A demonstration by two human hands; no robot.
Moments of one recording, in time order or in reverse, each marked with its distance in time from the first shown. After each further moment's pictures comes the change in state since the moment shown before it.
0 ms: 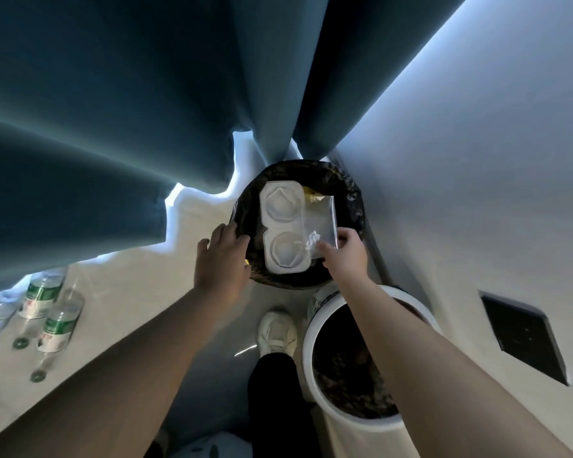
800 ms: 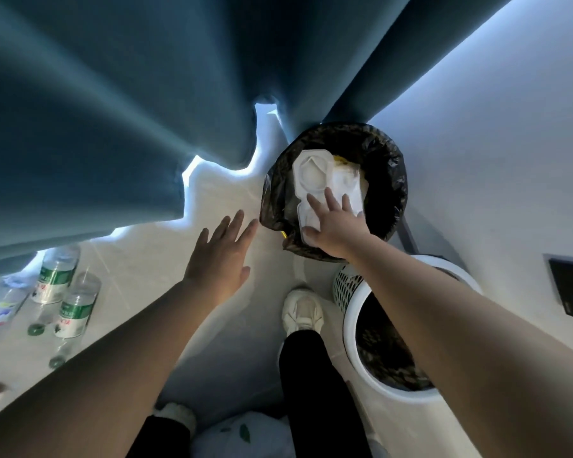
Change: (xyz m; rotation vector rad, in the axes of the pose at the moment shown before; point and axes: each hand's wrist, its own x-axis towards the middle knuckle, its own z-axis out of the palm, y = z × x) left_hand -0.037 -0.083 0.024 0.099 -0.213 0.159; right_hand 0.015 0.011 0.081 -1.189 -0.324 -0.342
